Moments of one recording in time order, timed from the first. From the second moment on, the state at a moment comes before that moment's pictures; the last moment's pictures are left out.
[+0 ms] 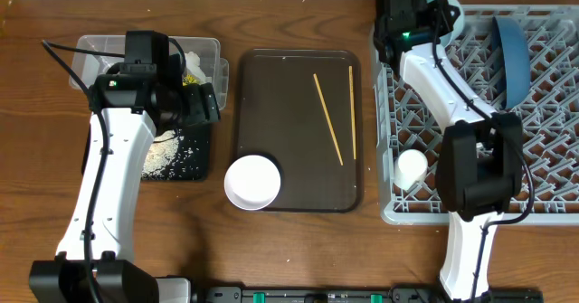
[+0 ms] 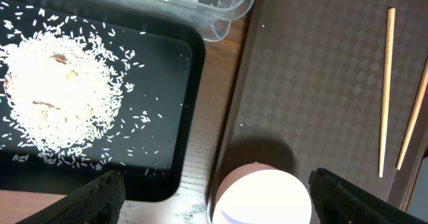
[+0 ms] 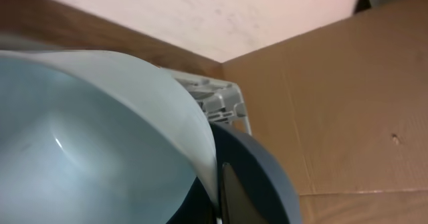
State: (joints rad) left arm 0.00 1.52 1.38 -1.07 0.13 -0.25; right arm 0.26 2.18 1.78 -0.33 1.13 -0.41
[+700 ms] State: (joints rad) left arm 0.00 1.52 1.38 -1.07 0.13 -0.25; right arm 0.39 2.18 1.79 -0.57 1.01 -0.35
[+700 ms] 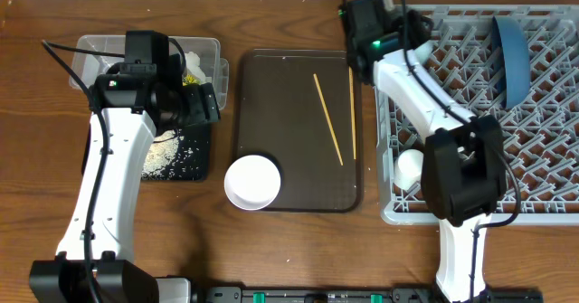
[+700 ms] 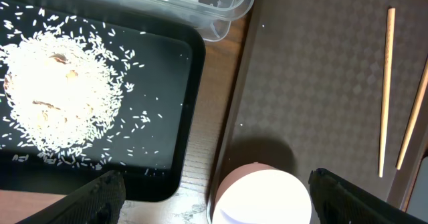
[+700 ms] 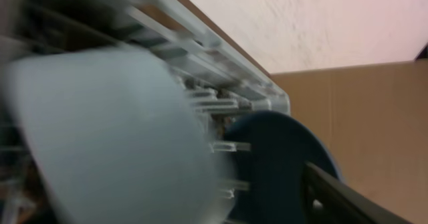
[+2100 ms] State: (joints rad) left arm 0.00 1.52 1.38 -1.07 0.13 -0.25; right arm 0.79 2.06 1.56 -0.85 -0.30 0.29
